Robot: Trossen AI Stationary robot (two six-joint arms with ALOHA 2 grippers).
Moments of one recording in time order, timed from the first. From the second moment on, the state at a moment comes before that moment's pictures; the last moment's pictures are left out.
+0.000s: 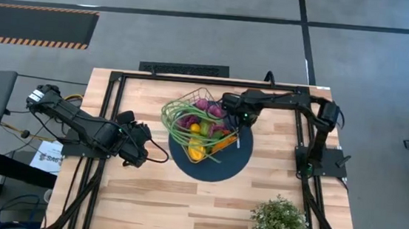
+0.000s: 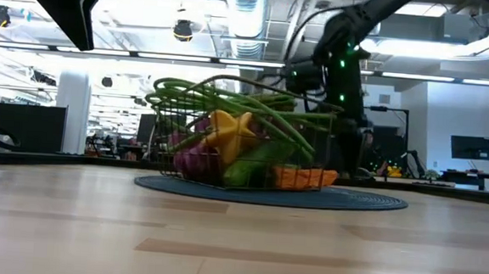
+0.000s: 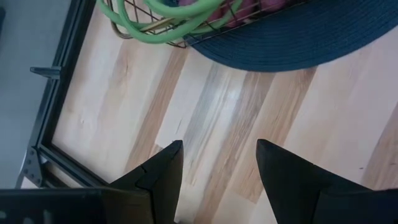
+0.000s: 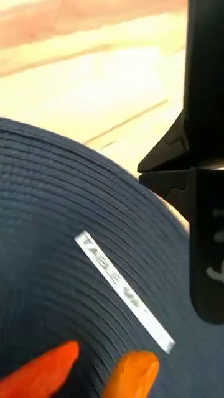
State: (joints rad) left arm -0.42 1.26 1.13 -1.38 -0.52 -0.76; right arm -0.39 1.86 1.25 -1.01 0.18 0.22
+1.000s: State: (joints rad) left arm -0.42 1.26 1.13 -1.35 -0.60 -0.77; right arm -0.14 1.47 1.53 -1.27 0.14 0.53
